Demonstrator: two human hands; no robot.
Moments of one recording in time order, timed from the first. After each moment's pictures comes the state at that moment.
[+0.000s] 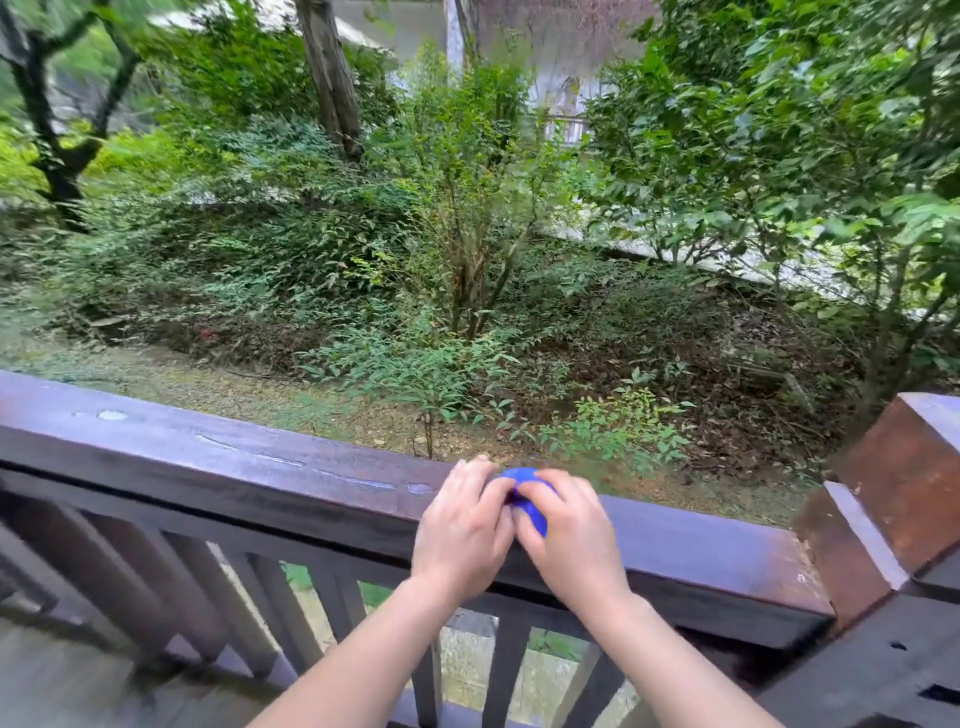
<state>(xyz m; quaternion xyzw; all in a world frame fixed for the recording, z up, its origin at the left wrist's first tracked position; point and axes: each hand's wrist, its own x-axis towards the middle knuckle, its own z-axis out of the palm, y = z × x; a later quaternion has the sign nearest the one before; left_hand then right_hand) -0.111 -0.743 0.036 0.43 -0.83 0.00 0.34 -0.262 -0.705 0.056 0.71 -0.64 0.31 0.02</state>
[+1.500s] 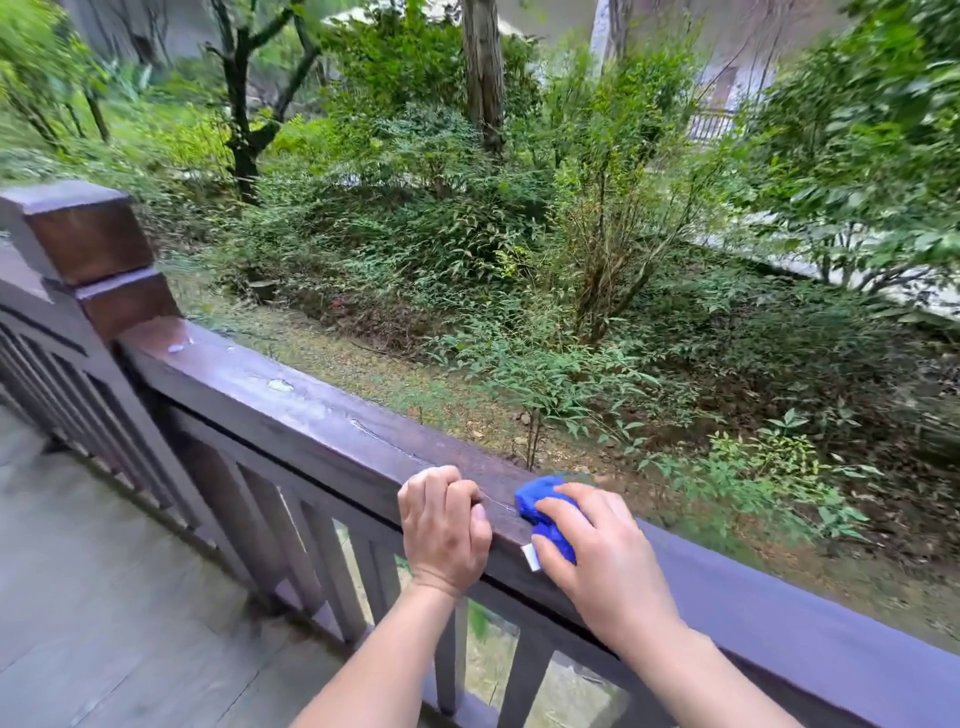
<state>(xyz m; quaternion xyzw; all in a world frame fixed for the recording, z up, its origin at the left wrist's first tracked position) 0.049 -0.820 -0.022 0.53 -0.66 0.14 0.51 -0.139 -0.778 0.047 0.81 -0.52 0.28 0.03</state>
